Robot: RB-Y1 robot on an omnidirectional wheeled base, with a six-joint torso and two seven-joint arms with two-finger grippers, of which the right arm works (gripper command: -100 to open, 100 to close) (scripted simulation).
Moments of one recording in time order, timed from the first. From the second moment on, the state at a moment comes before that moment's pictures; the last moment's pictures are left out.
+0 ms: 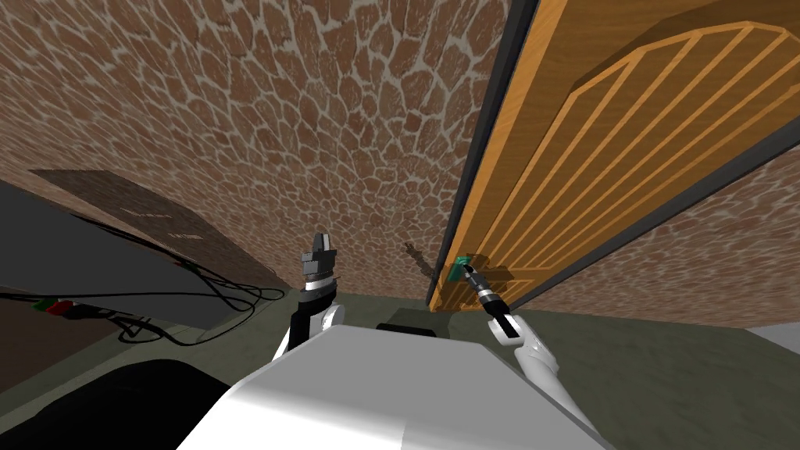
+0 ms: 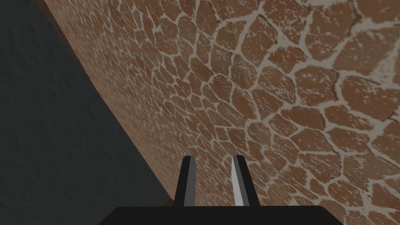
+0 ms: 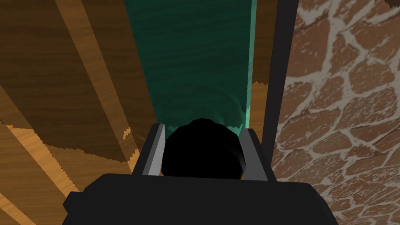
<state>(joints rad) 0.06 -0.35 -0.23 -1.13 0.55 -0.66 0.58</state>
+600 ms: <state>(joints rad) 0.06 -0.32 -0.21 -1.14 0.44 -0.64 0.48</state>
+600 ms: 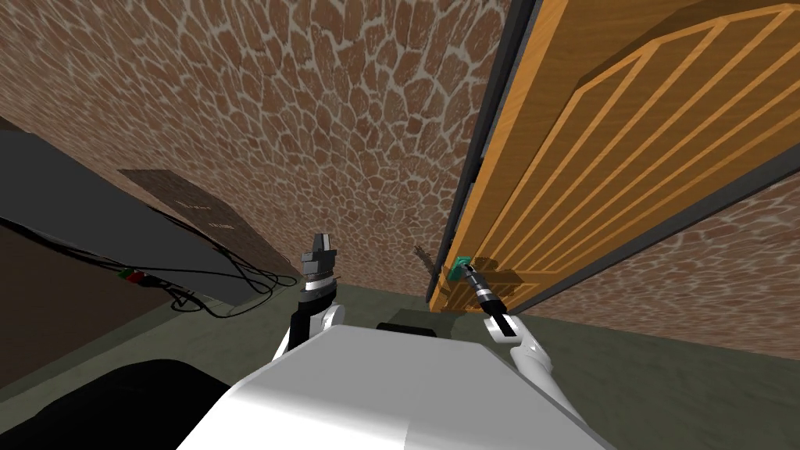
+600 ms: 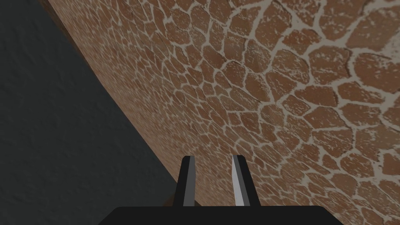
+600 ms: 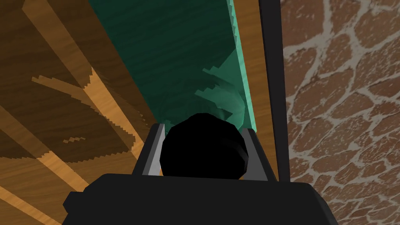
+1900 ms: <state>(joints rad) 0.12 -0.31 -0.22 -1.22 0.26 -0.62 0.38</state>
